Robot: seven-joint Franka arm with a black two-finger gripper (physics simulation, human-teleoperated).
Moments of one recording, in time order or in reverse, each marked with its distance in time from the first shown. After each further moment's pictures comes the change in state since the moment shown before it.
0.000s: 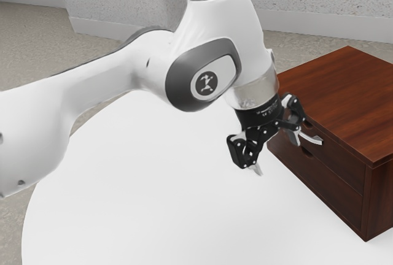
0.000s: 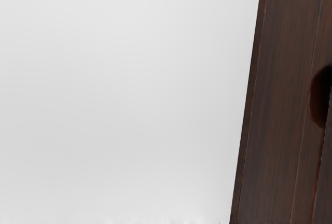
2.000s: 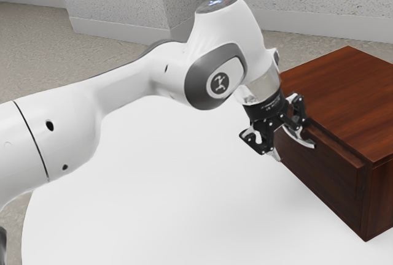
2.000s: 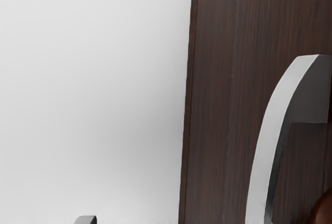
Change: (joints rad) arm 0.184 0.135 -0.128 0.091 -0.034 0.097 0.149
